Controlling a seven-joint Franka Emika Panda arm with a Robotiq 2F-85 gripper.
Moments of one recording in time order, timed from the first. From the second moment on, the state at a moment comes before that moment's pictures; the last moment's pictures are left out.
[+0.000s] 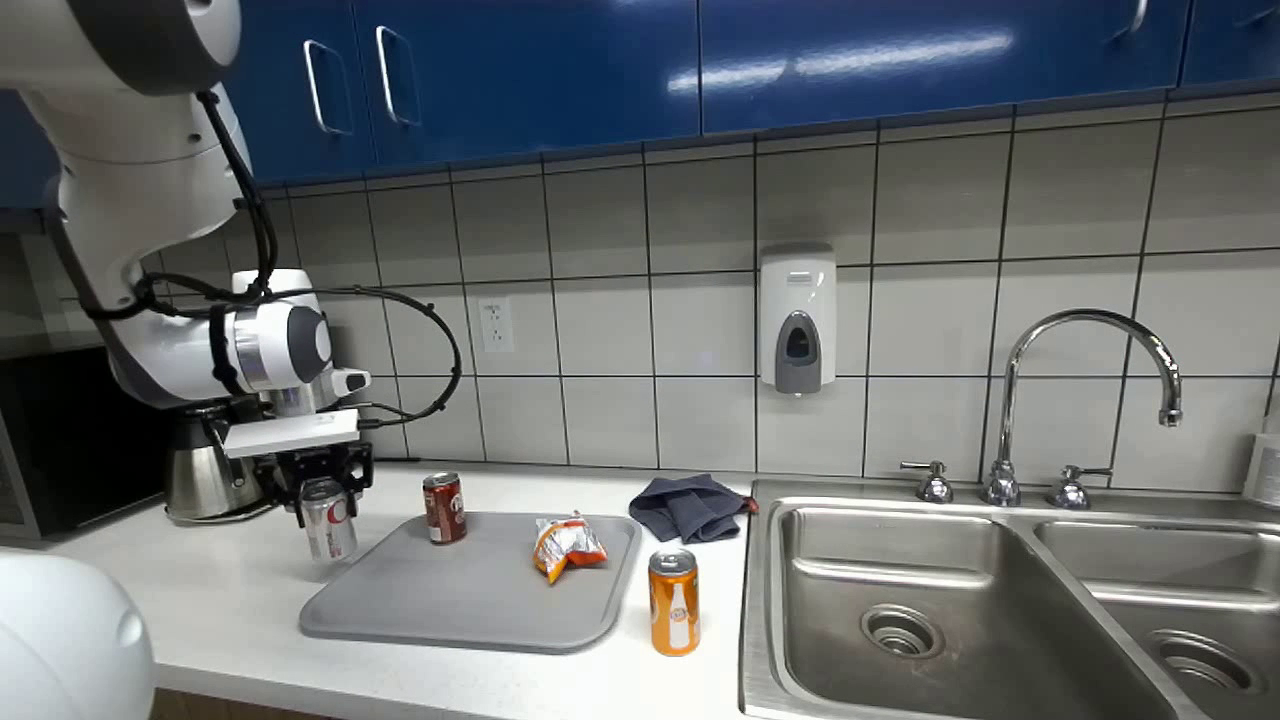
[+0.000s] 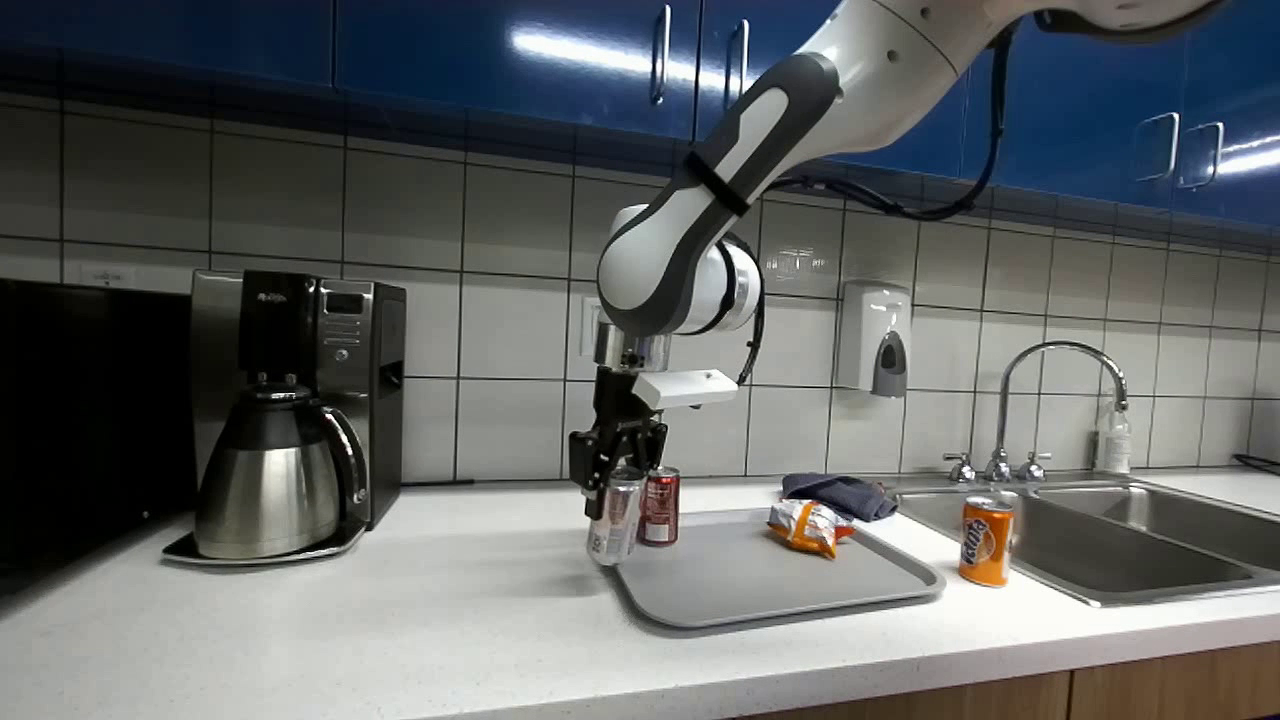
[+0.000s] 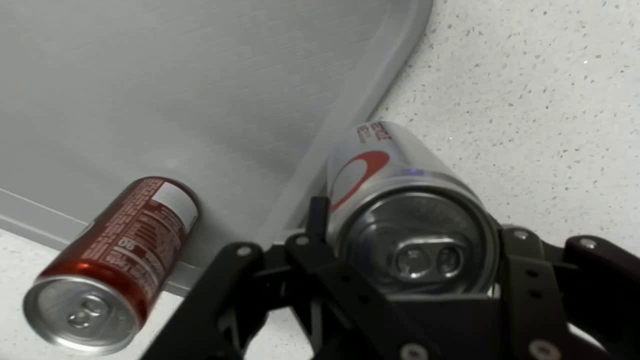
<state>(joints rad) 0.31 0.35 0.20 -2.06 -0.14 2.53 -0.03</state>
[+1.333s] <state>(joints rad) 0.37 0.50 0.20 -1.90 -0.19 2.43 -0.03</state>
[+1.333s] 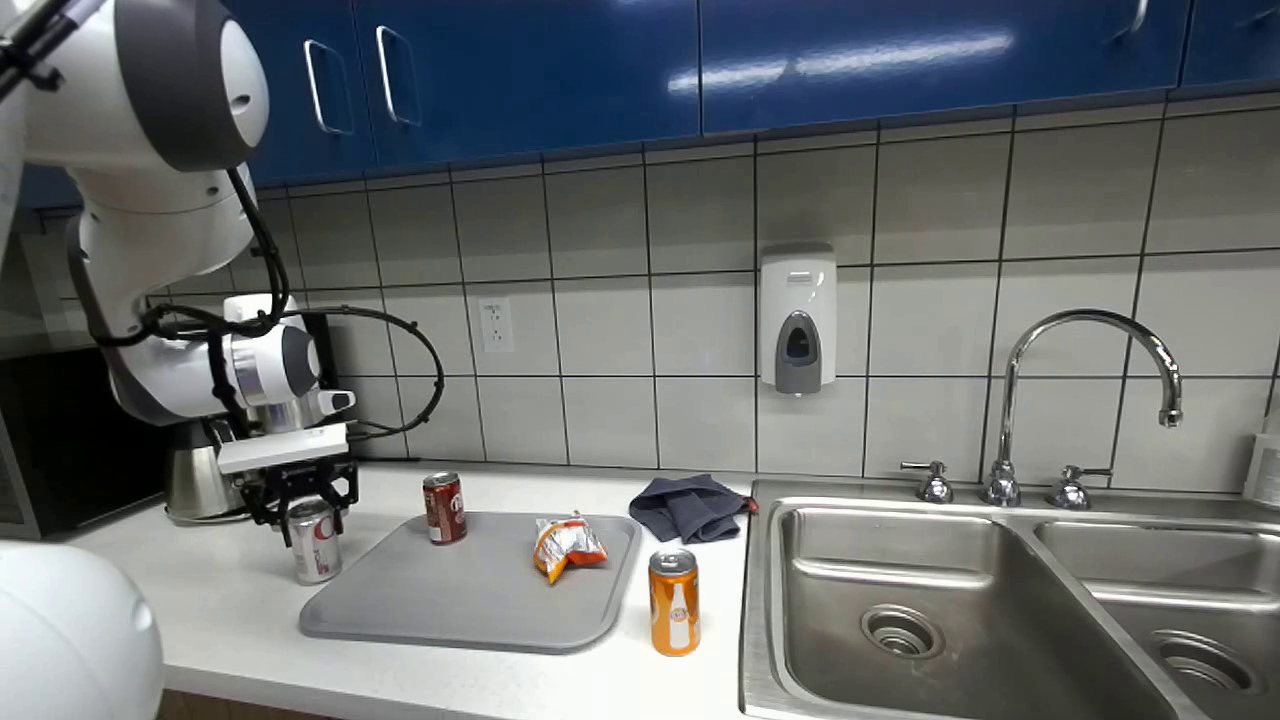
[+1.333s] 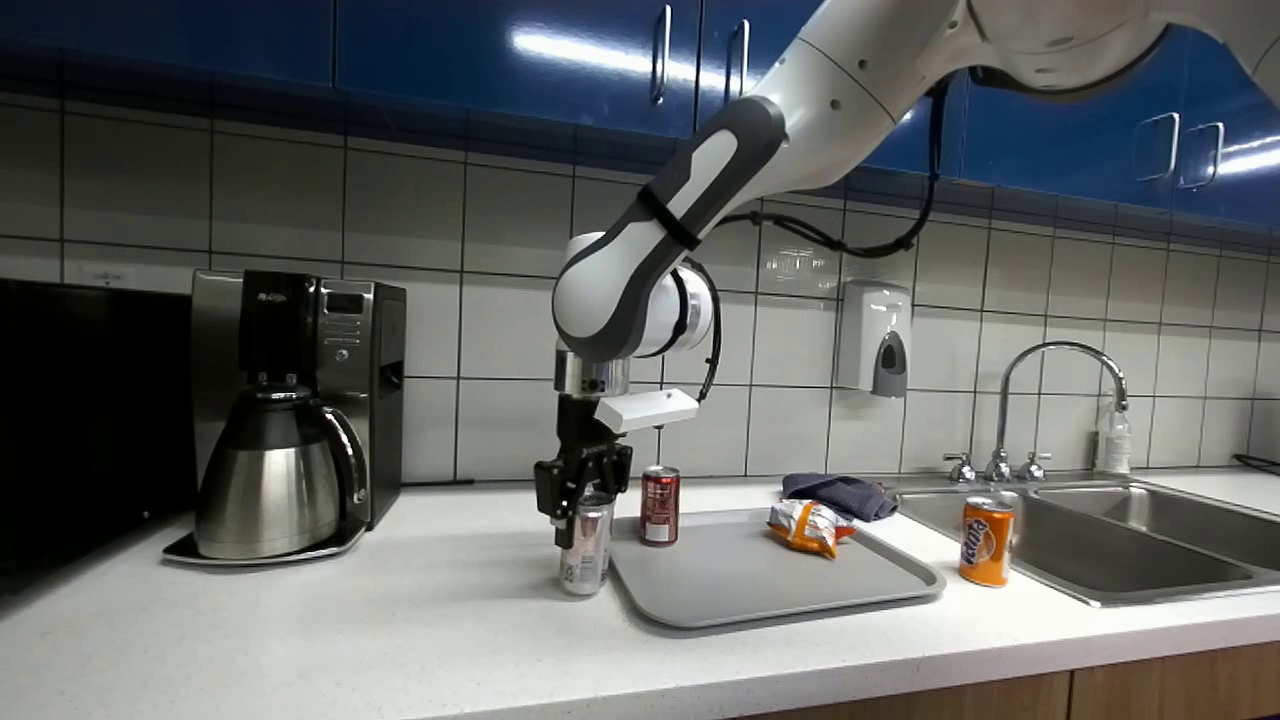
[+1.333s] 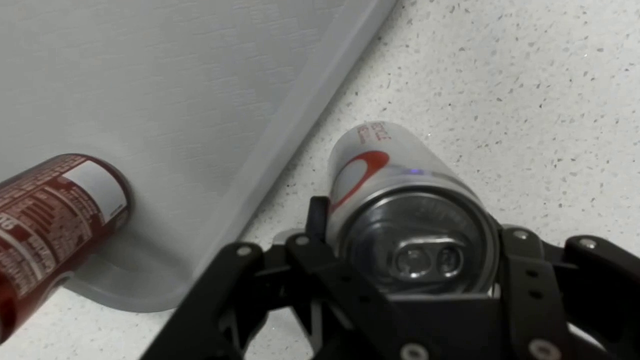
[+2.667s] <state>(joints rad) 0.37 0.45 0.20 -1.85 -0.19 2.38 -0.03</state>
